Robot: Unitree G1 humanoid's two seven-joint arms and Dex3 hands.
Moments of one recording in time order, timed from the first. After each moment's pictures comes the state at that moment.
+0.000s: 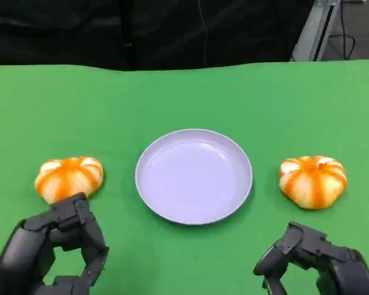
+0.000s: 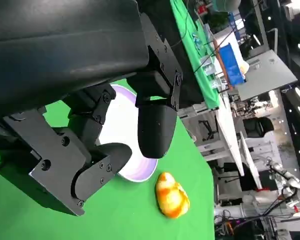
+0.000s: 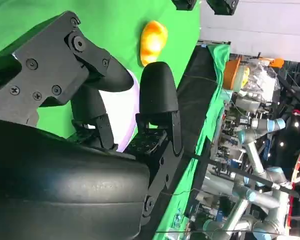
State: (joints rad) left arm 0.29 0.18 0.06 -0.17 -0.13 -0.35 -0.31; right arm 0.47 -0.02 0.24 -0.35 -0.16 -0.37 0.00
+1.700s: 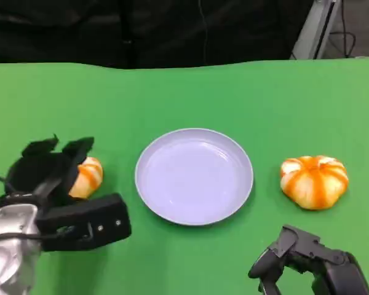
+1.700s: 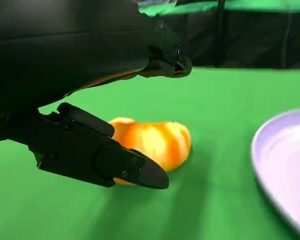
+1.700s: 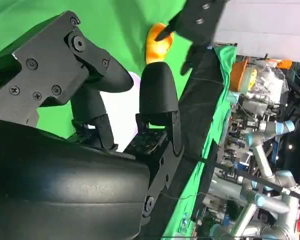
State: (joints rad) left arm -0.37 0.34 -0.28 0.48 0.86 0.09 0.05; right arm 0.47 0.00 0.26 -0.34 -0.19 -0.36 -0.01
